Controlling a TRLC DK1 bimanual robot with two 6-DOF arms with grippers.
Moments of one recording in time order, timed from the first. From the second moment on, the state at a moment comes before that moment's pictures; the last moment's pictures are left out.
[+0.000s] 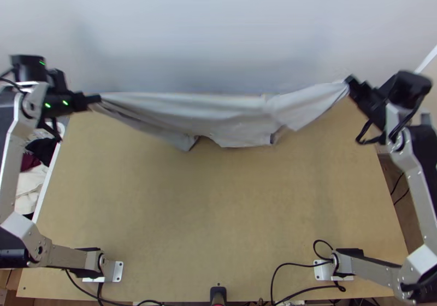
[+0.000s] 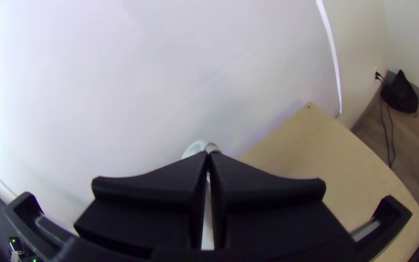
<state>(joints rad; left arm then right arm) 0.11 1.53 1.85 -1.03 0.04 -0.10 0.00 1.33 1.50 -0.51 0.00 0.68</state>
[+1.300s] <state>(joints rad) -0.60 1.14 1.38 -1.39 0.36 0.01 -0.03 1.53 1.73 -0.69 0.01 0.67</state>
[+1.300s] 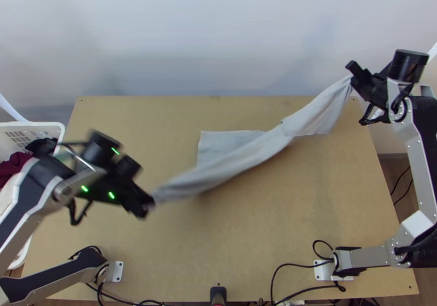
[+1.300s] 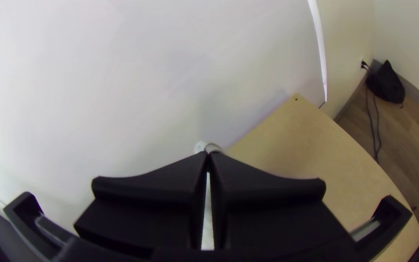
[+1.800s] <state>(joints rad) -0.72 1.15 1.29 -1.28 0.45 0.01 -0.01 1.54 1.69 -0.69 0.03 0.67</state>
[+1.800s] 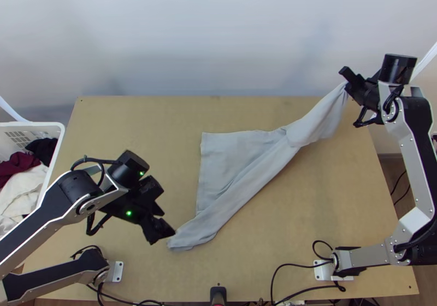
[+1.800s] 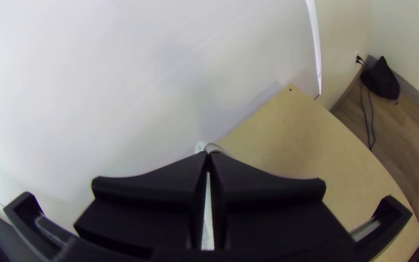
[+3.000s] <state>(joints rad) -0.37 2.11 1.84 -0.71 0.44 -0.33 0.10 1.45 1.48 -0.63 0.10 0.67</state>
